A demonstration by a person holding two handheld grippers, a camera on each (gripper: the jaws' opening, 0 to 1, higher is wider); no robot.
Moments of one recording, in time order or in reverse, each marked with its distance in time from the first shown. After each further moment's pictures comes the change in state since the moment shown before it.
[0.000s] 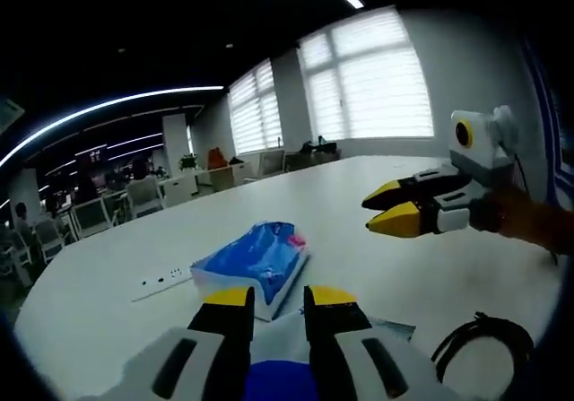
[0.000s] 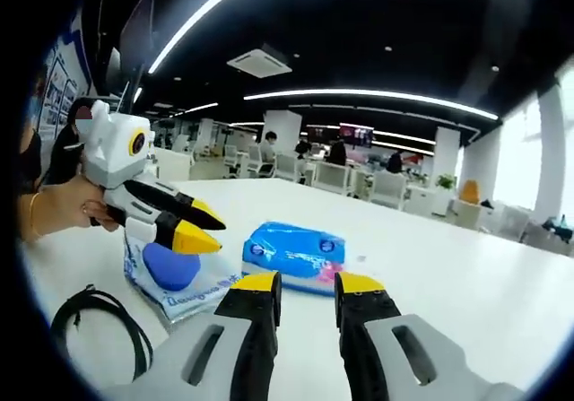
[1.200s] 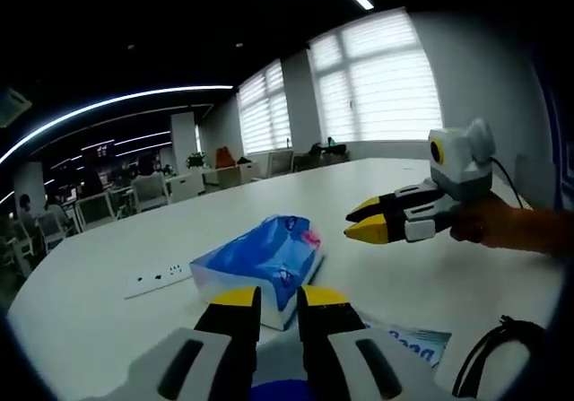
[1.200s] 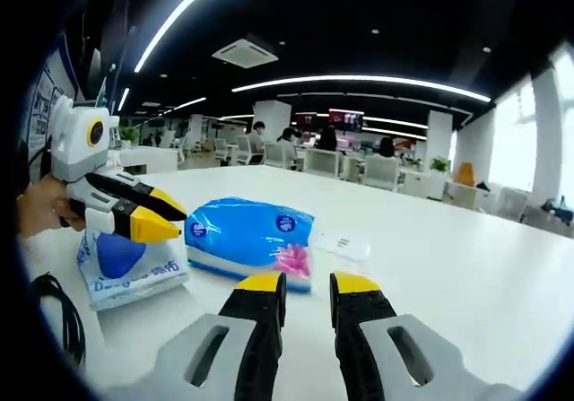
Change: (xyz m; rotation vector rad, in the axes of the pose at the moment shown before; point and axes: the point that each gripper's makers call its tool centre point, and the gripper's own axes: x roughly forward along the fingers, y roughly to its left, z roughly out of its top) left arm 0.023 0.009 -0.009 -0.032 -0.015 0.030; right arm 0.047 -0.040 -0.035 0.127 0.034 -0.028
